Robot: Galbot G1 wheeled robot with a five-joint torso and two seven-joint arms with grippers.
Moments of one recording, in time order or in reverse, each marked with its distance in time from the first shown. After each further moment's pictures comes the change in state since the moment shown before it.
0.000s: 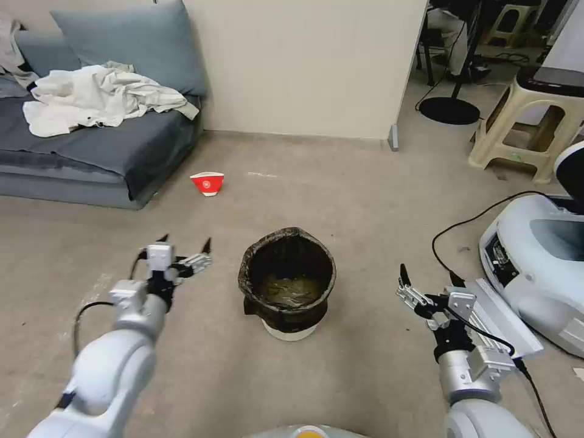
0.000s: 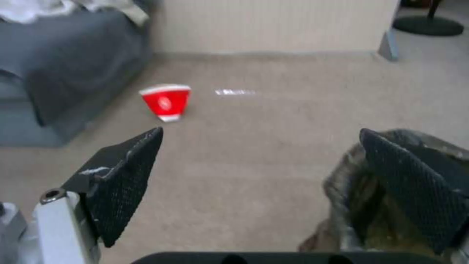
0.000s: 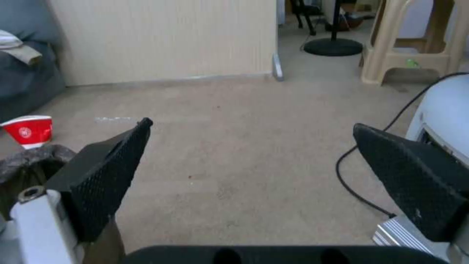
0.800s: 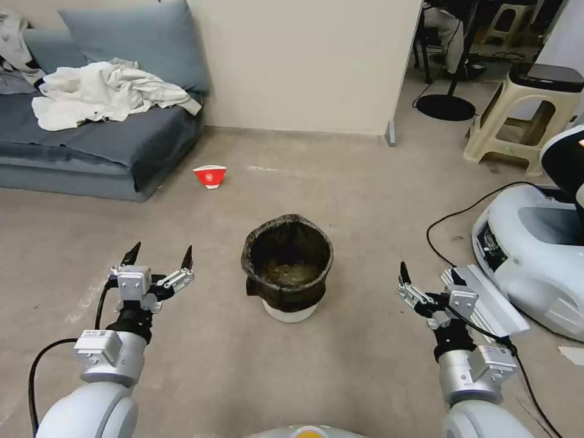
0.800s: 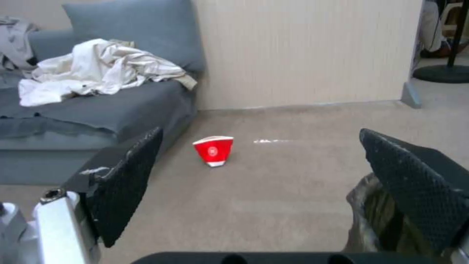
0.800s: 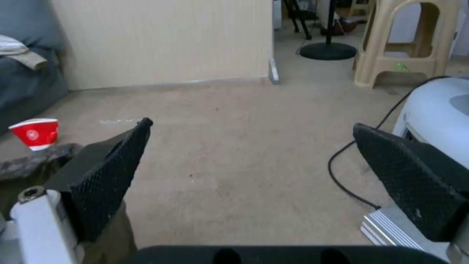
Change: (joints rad) left arm 0.360 -0.159 -0.294 -0.214 0.187 -0.267 0.165; right arm -0.017 0.034 -0.005 0.051 -0.028 -0.021 -0.013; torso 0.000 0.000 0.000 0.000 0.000
